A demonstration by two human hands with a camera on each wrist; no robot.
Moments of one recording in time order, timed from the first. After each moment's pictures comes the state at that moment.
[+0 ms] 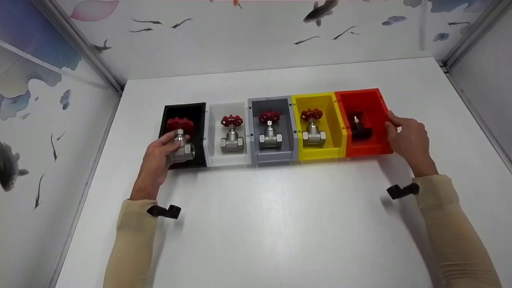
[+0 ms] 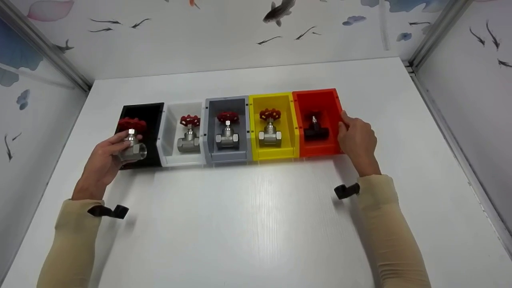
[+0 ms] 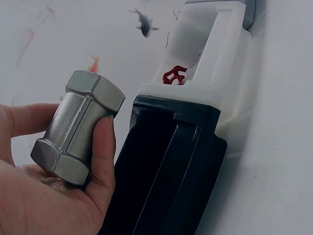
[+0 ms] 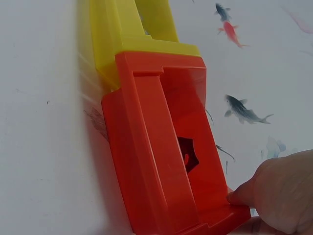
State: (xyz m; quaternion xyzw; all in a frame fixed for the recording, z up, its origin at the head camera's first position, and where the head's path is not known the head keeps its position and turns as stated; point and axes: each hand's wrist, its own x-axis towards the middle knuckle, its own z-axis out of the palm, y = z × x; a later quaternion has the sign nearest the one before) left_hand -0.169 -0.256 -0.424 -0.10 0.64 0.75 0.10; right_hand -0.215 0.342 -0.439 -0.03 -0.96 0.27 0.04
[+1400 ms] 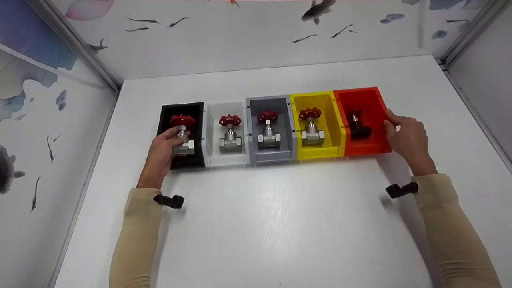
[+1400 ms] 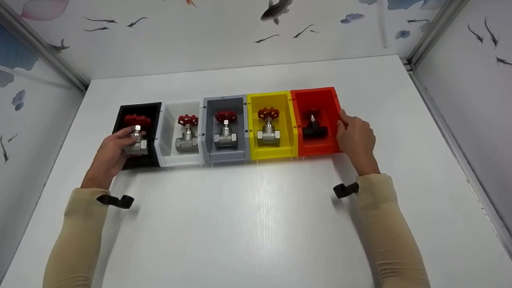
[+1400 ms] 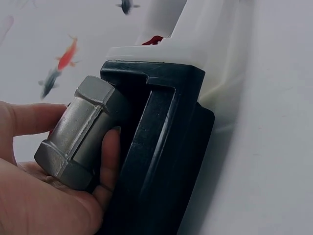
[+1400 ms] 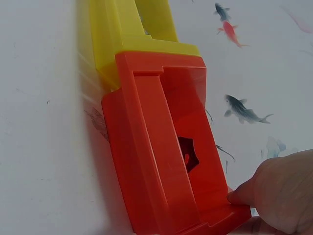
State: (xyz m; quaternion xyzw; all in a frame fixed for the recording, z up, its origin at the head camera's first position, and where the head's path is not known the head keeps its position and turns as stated) left_hand -0.200 -0.254 -0.443 -0.13 0.69 0.70 0.11; right_hand -0.214 0.339 -0.438 -0.04 -0.96 0.27 0.04
